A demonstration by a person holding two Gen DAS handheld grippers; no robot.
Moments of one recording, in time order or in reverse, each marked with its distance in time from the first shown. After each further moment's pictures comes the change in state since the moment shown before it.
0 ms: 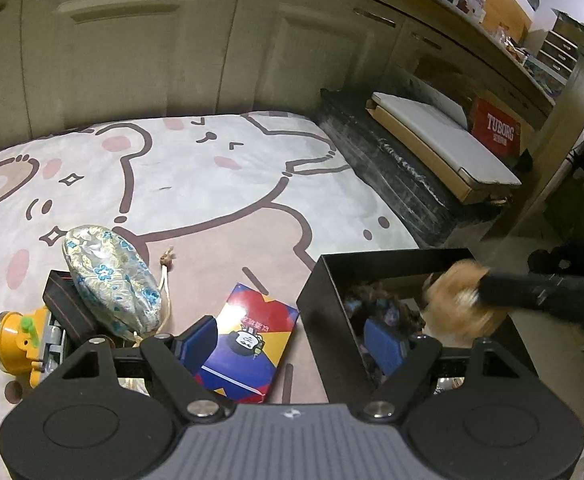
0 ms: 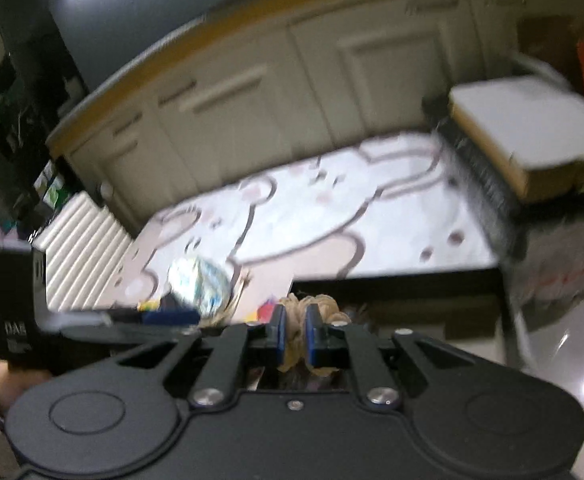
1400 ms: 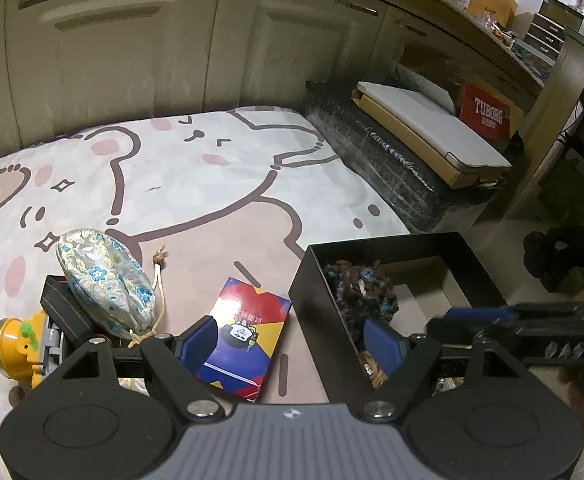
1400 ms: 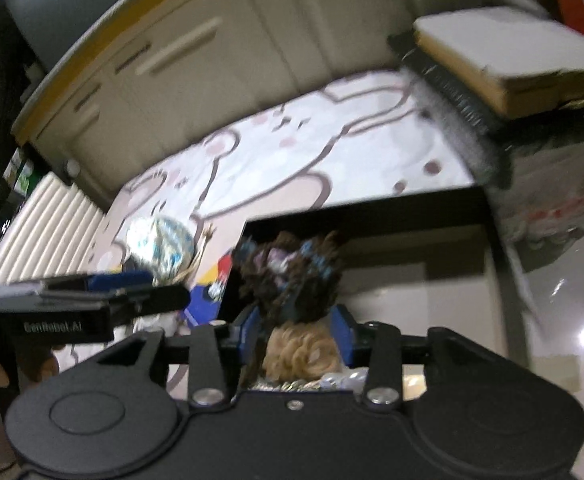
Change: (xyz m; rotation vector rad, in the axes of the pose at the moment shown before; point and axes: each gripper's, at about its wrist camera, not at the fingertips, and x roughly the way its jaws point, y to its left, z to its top) left arm -0.004 -0.009 -0.002 0.058 0.020 -0.008; right arm 0.025 -0.028 -0.027 0.108 0.109 -0.044
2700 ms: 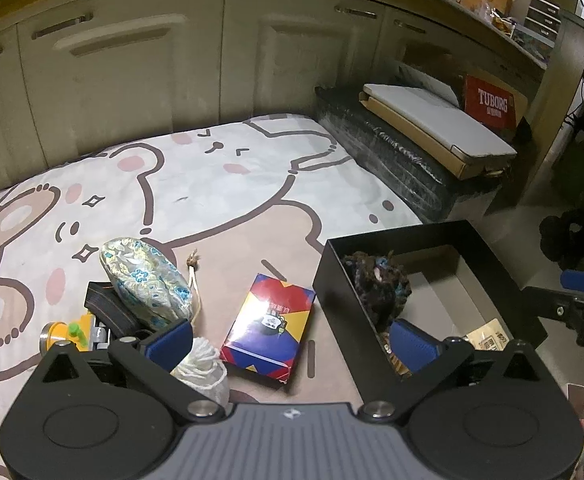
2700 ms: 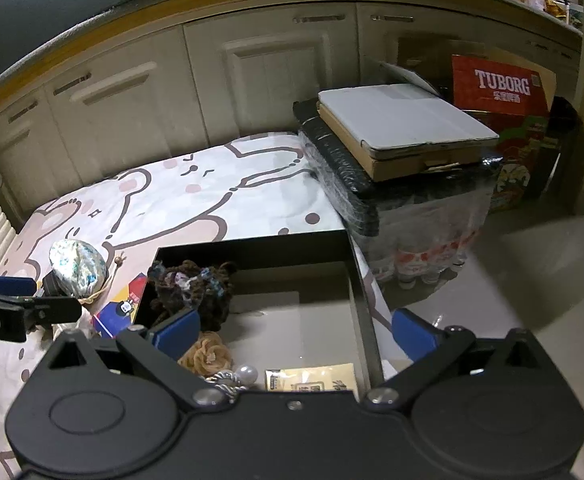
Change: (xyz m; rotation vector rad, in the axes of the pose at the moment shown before) left arm -0.026 0.000 -0.008 0.064 -0.006 0.076; right arm -0.053 0.015 -0.021 -0.082 -0.127 -0.334
